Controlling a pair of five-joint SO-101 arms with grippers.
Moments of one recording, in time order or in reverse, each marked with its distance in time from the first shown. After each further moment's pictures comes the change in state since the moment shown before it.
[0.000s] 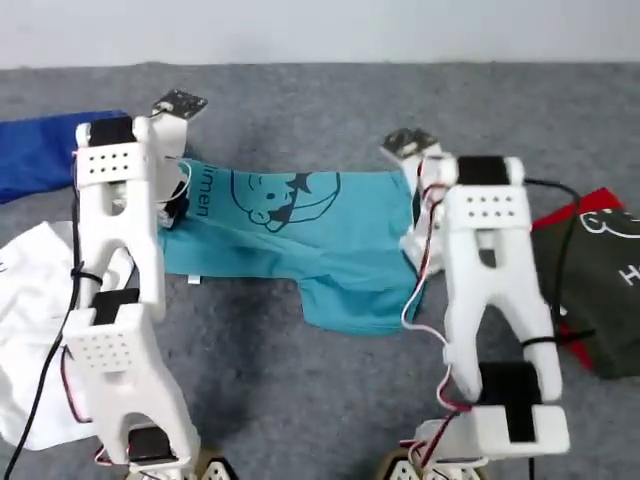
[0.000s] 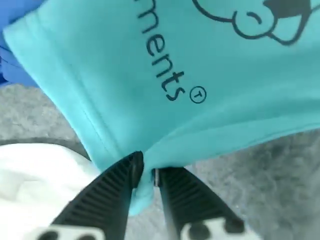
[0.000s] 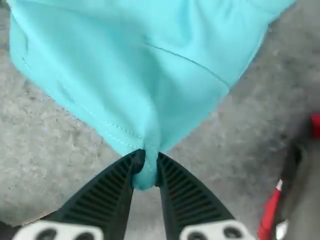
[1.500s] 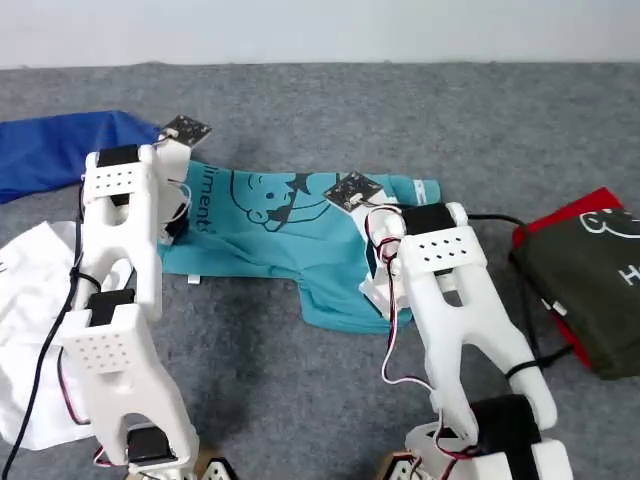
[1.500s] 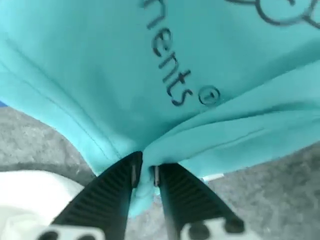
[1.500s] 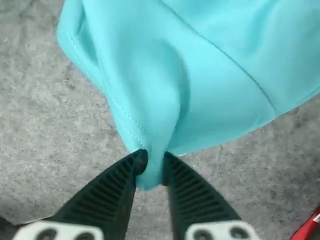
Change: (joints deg) left arm -1.1 -0.1 14.6 -13.3 -6.7; right arm -11.3 -8.4 17.0 -7.6 -2.2
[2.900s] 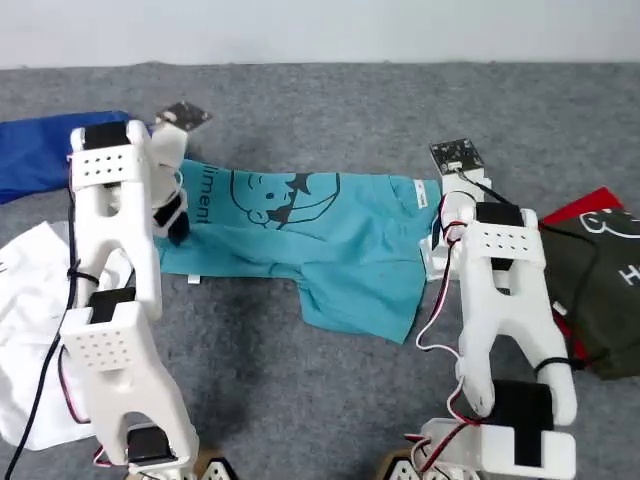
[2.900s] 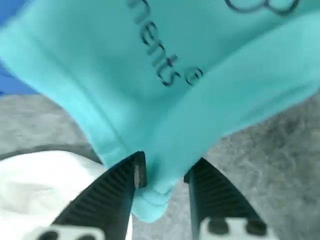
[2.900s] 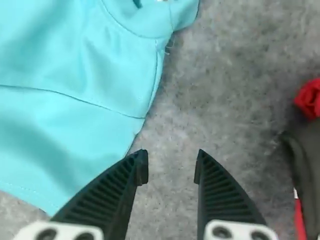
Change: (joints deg) left arm 0.0 0.4 -12.4 14.4 -3.6; right arm 18.2 4.2 1.2 -17.1 -10.5
